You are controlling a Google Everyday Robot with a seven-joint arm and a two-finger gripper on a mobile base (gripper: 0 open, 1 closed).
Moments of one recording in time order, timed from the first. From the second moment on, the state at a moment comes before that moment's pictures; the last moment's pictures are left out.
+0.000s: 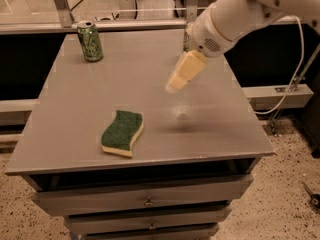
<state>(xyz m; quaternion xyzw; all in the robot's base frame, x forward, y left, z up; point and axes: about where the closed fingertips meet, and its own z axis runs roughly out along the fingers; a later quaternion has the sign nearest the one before) 0.588 -0.064 0.941 -0.57 0.75 0.08 0.33</state>
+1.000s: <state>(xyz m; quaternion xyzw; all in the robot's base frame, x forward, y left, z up) 0.722 0.127 0.910 -0.49 0.68 0.22 0.49</state>
